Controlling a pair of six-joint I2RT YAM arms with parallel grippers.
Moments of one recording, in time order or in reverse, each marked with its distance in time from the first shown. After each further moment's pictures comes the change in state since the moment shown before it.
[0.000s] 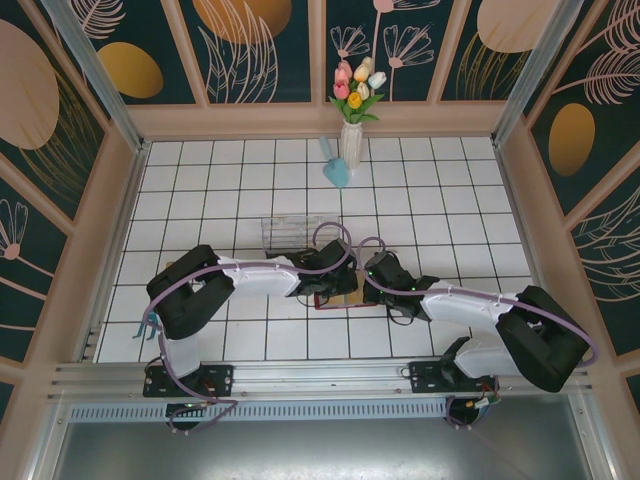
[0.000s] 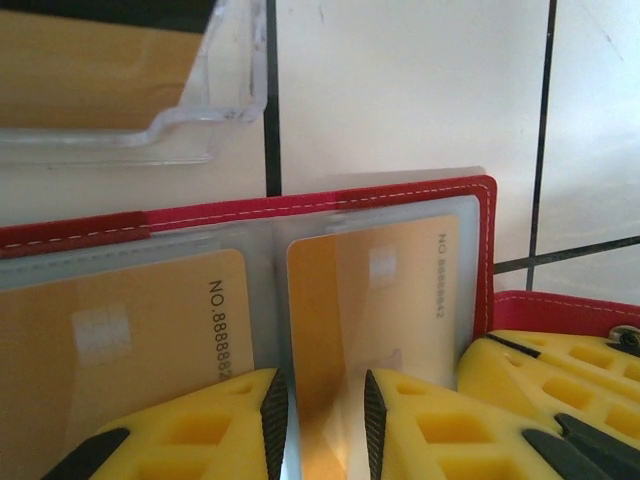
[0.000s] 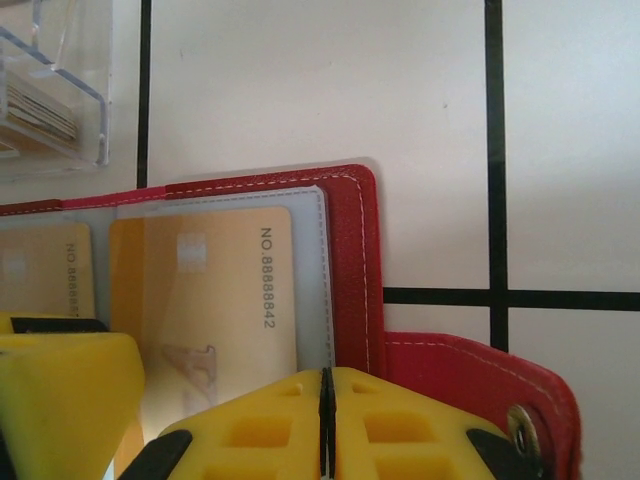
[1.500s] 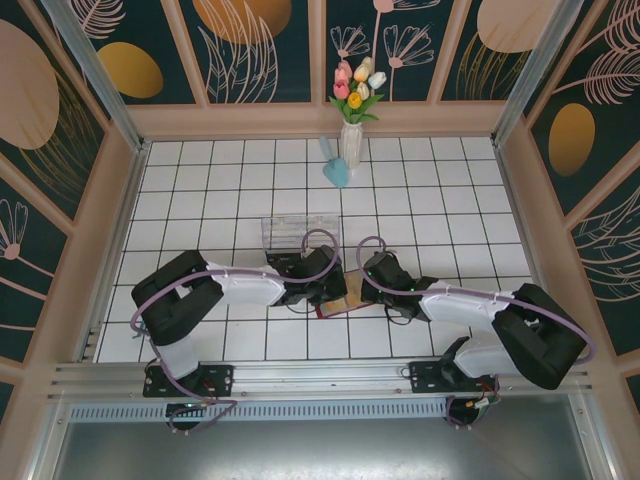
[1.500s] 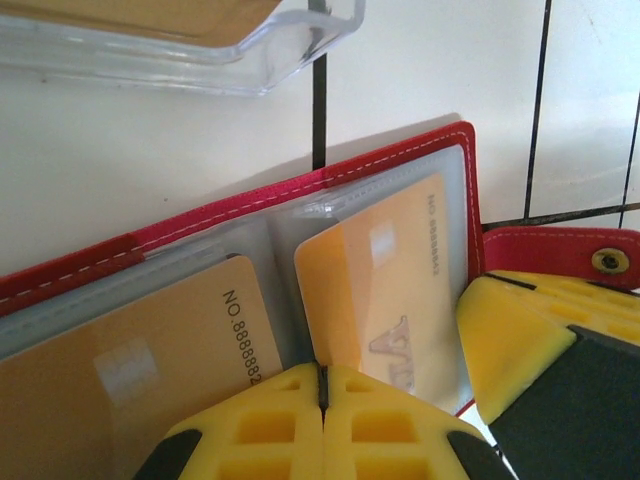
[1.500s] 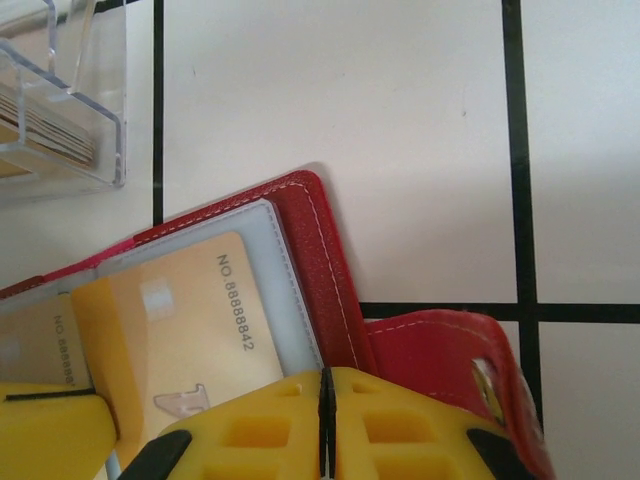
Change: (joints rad) left arm 0.009 -0.092 -0.182 0.183 0.063 -0.043; right arm 0.001 0.024 -0.010 0.057 -0.003 0.045
